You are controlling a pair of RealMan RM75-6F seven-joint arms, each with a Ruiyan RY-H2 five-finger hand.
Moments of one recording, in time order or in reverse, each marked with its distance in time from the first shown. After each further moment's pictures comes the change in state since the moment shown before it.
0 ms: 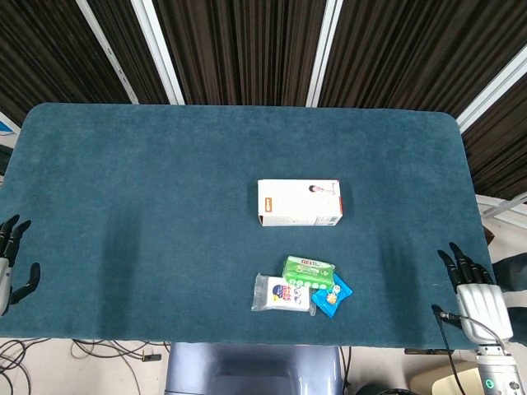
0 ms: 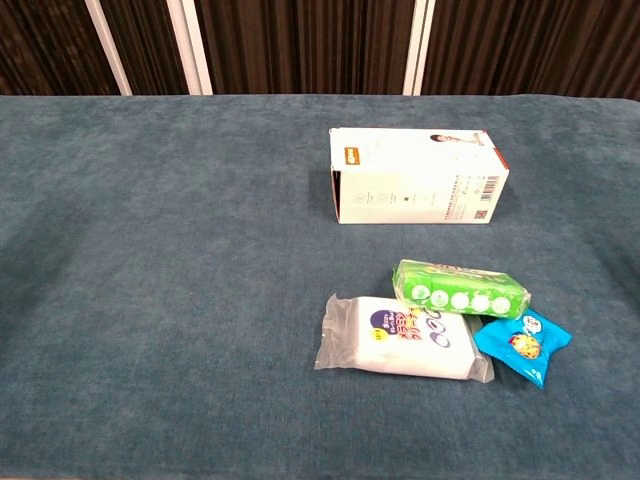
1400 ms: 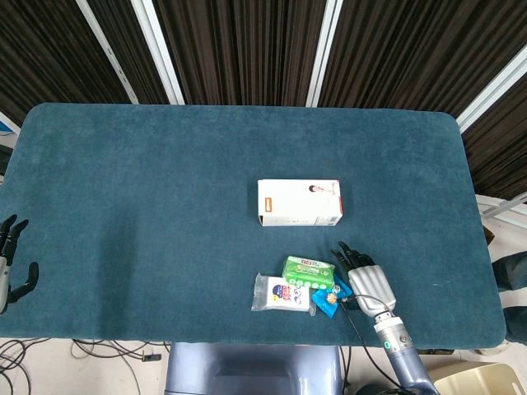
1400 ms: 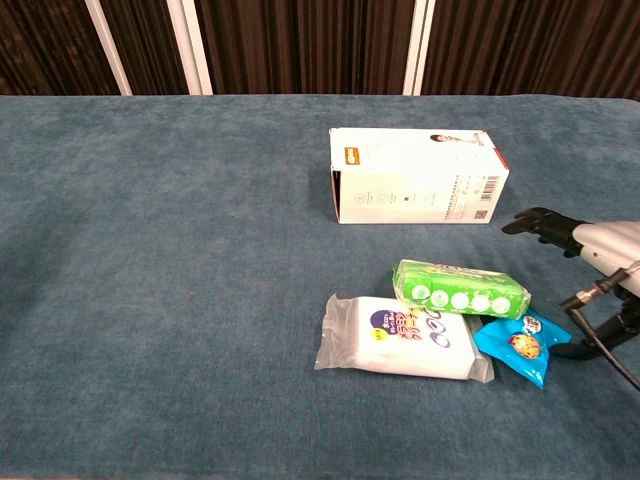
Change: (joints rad) left arm -0.003 0.005 -0.010 -0.014 -0.034 -0.017 0.002; right arm 0.243 -0.365 0.045 0.028 0.126 -0.321 -0.213
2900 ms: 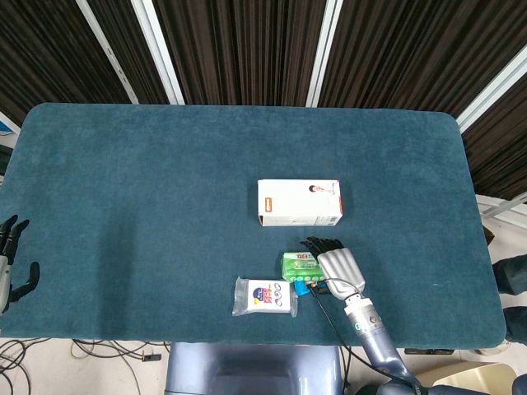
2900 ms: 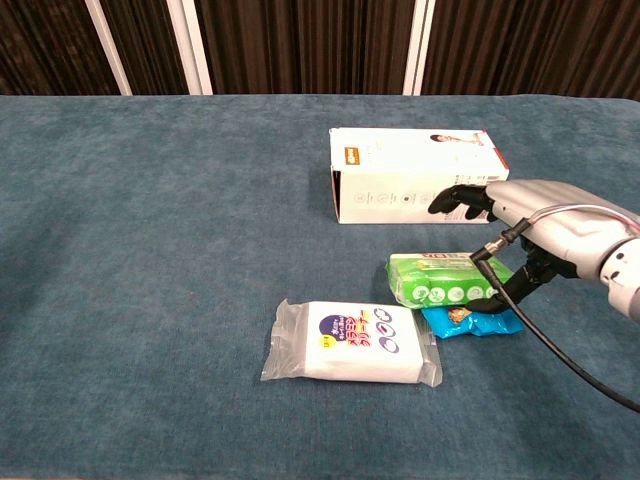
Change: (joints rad) left arm -0.003 0.004 -0.004 -0.020 -0.024 -0.016 0.010; right arm 0.143 -0.056 0.075 -0.083 0.133 -0.075 -0.104
